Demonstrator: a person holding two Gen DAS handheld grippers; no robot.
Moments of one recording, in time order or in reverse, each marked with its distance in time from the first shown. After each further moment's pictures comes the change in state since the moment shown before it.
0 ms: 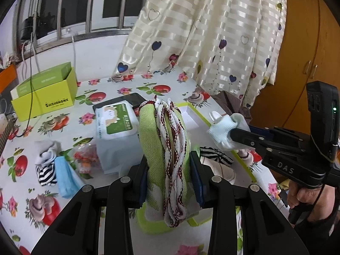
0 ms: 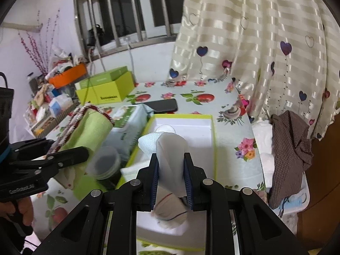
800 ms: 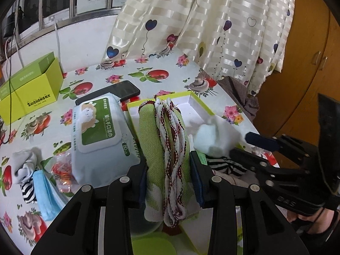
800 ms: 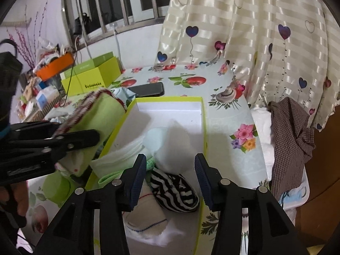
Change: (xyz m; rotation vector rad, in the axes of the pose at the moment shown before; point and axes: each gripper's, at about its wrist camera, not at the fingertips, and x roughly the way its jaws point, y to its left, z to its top) left arm 0.073 -0.002 0.021 0.016 0.120 -0.002; right arm 0.038 -0.022 -0.012 0.019 0.065 -0.028
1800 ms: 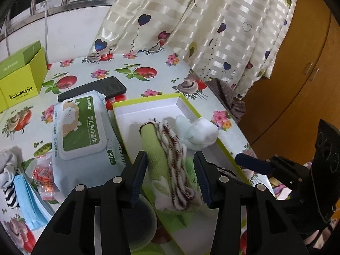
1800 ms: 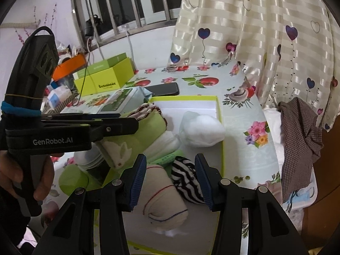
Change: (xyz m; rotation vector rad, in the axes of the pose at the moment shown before) left arm 0.009 0.014 0.012 -0.057 0.015 -0.150; right arm -0.008 0.019 -0.007 -0.013 -0.007 0.075
